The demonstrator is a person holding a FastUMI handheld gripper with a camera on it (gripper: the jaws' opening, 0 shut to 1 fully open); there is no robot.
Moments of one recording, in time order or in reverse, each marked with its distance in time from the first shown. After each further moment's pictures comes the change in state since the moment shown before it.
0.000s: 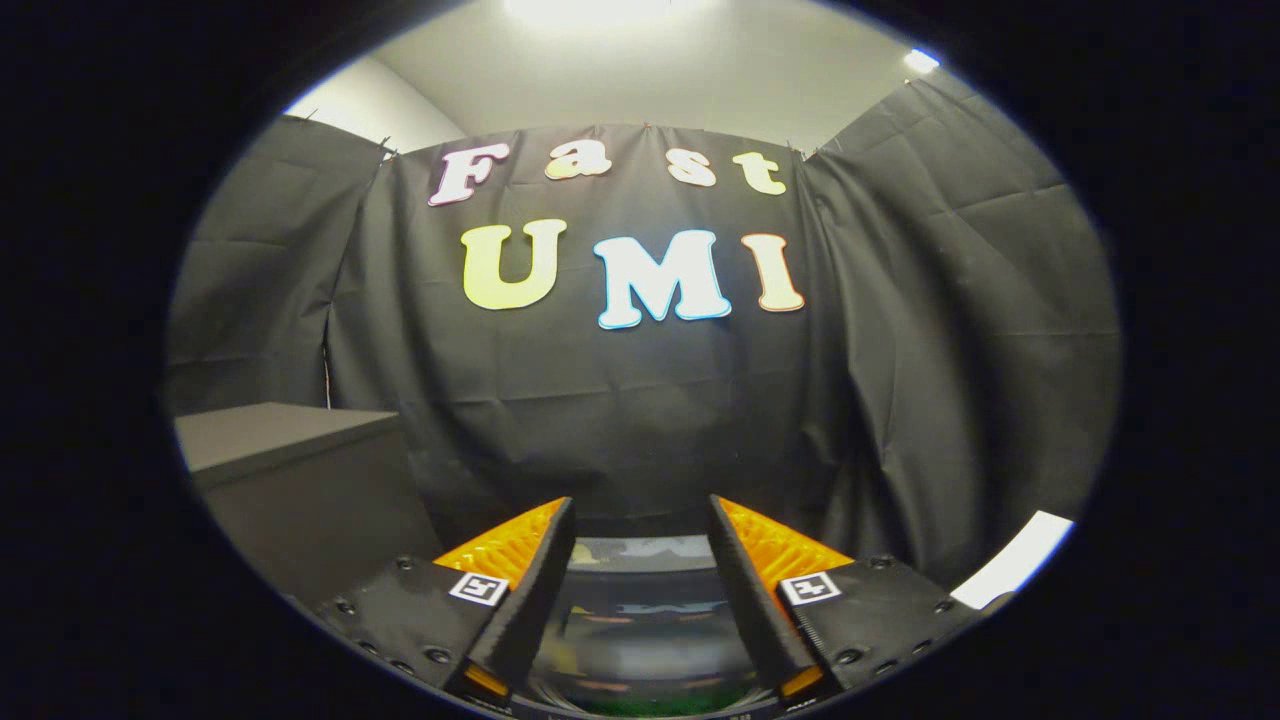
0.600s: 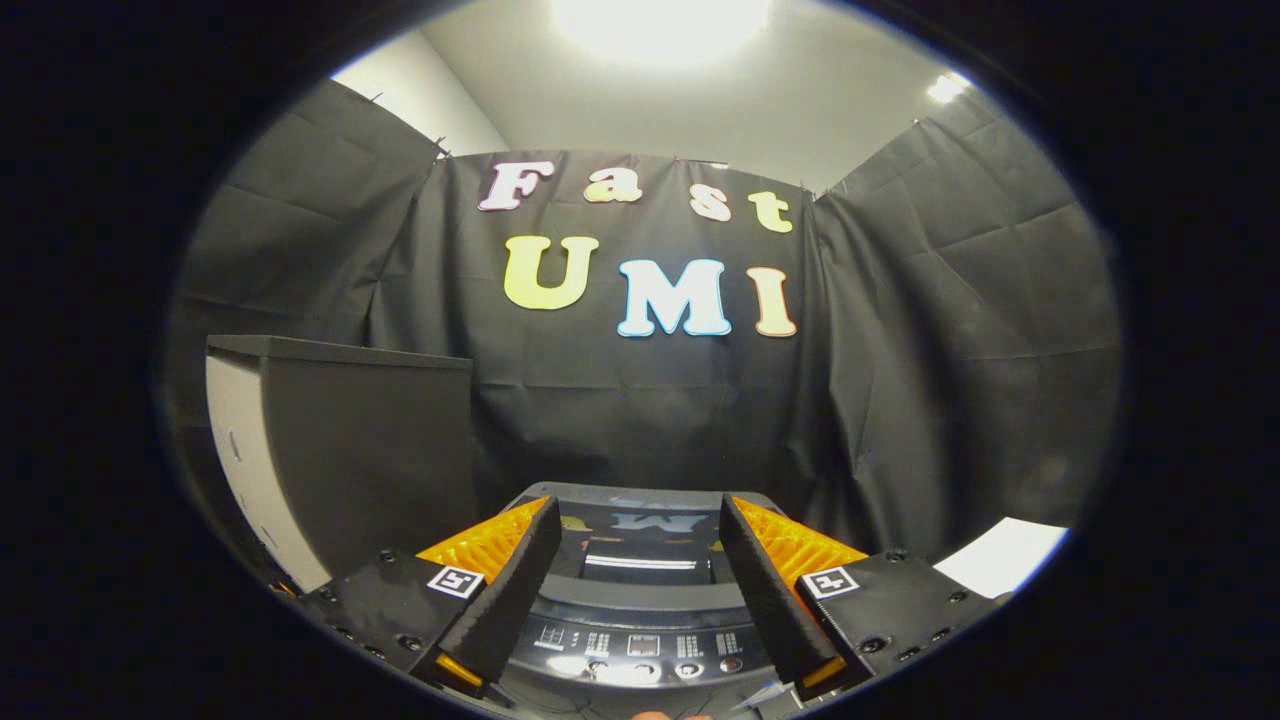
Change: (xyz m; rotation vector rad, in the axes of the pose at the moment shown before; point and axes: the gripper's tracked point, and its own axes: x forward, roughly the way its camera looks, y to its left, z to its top) arm -0.140 0.009 -0.057 -0.071 -0.102 0.011
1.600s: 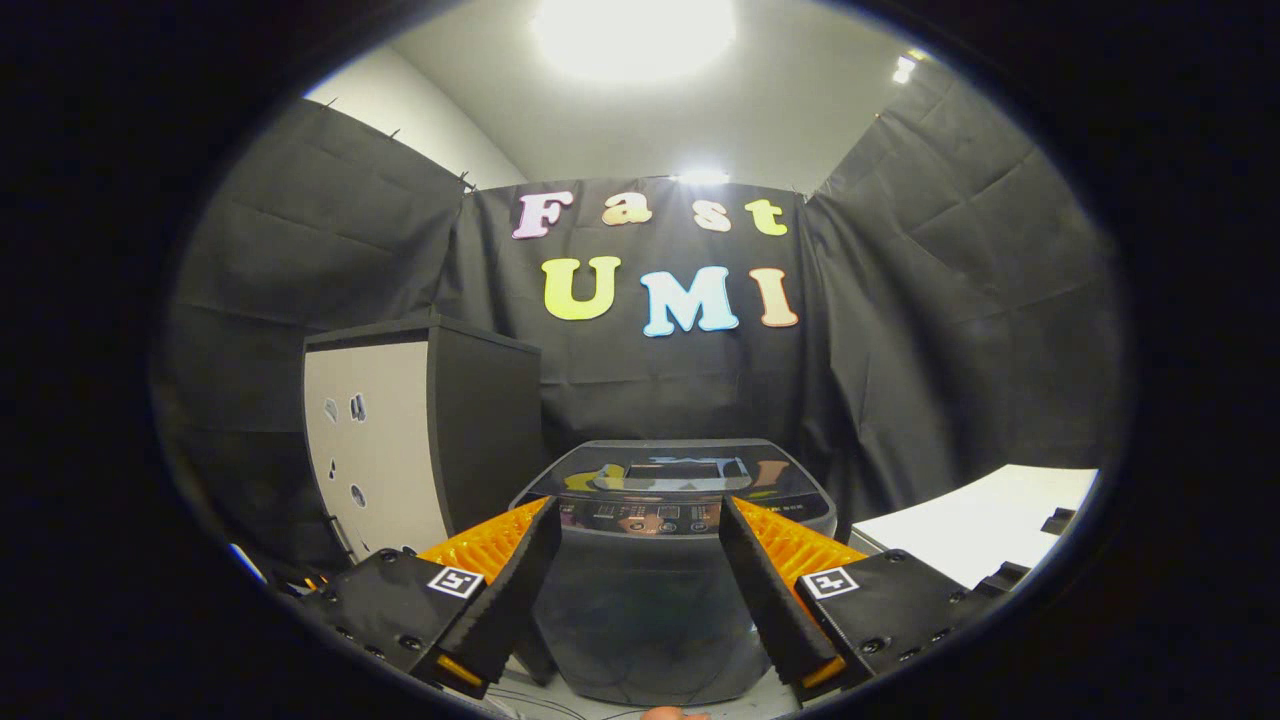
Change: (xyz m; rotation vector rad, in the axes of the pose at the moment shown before) arm -0.170 -0.001 -0.062 0.089 -0.049 0.099
